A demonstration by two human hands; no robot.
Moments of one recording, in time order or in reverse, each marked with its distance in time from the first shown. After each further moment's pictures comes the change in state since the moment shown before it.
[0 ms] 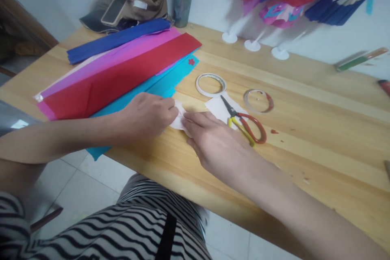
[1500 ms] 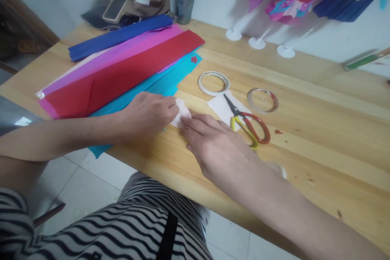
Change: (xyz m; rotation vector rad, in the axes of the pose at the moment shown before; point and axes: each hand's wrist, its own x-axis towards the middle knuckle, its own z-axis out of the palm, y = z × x) left_hand -0.001 -0.001 0.009 0.048 0.016 -0.014; right_hand -0.008 -0.008 0.002 -0.084 0.023 -0.130
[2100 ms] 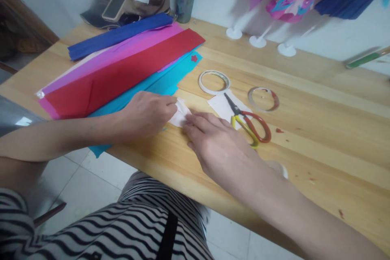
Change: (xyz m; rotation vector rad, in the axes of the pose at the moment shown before) left_hand -0.005 -0.001 0.000 -0.058 0.027 -0.047; right_hand 0.003 -0.002 -0.002 0.029 -0.056 0.110
